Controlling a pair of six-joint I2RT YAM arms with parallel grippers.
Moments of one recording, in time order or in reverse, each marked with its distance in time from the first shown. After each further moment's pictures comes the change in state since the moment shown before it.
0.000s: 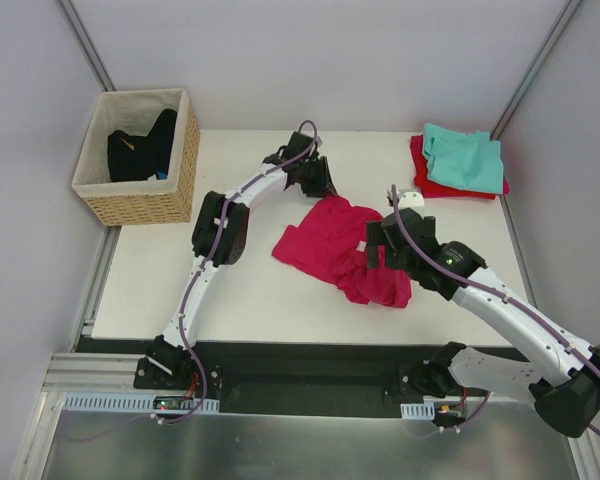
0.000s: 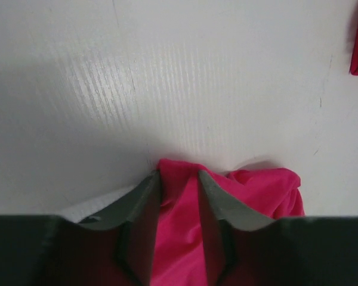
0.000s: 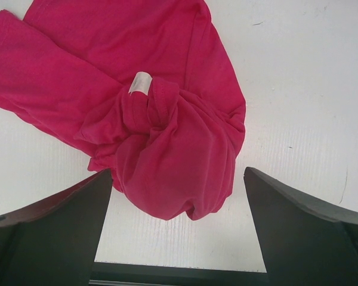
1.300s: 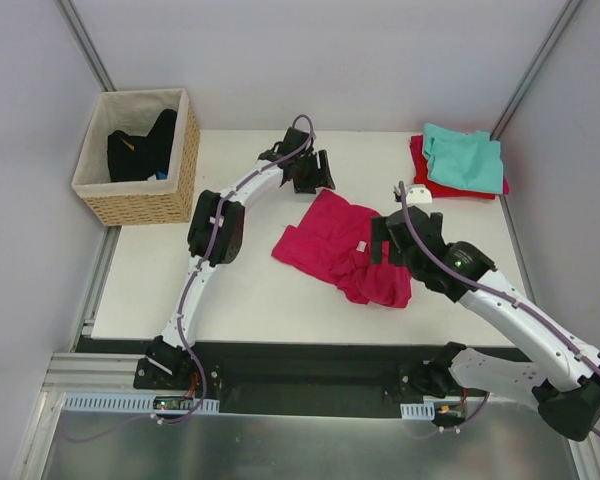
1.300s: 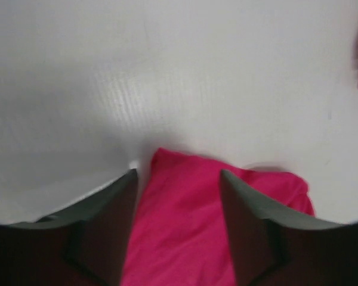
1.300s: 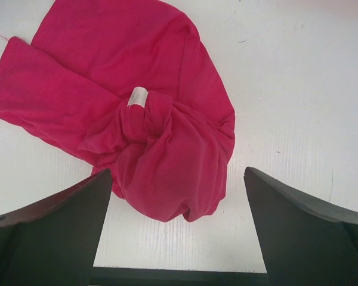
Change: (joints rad) left arm 0.009 -0.056 -0.013 -0.021 -0.080 0.037; right arm 0.020 -0.031 0.051 -0.042 0.063 0.014
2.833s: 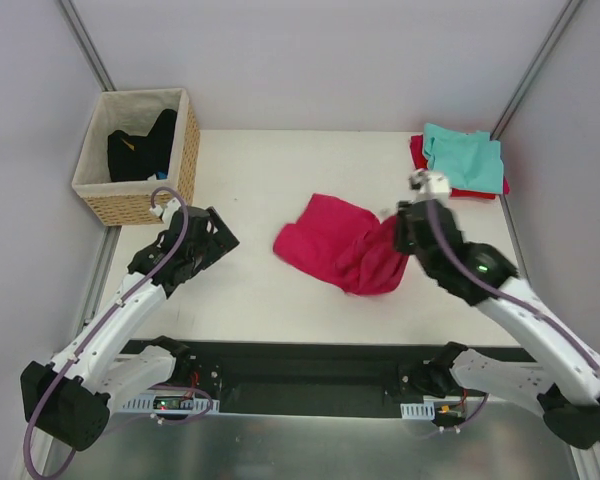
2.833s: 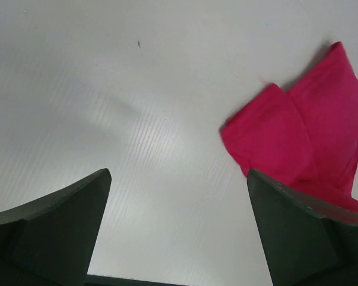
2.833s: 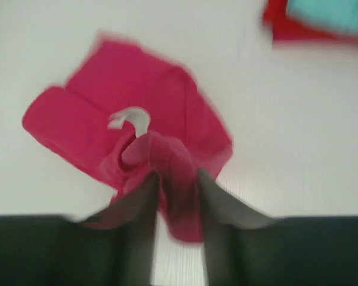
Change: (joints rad) left arm 0.089 -1.575 -1.417 -0.188 -0.549 -0.320; right arm 0.002 -0.089 0.140 0.072 0.019 -0.077
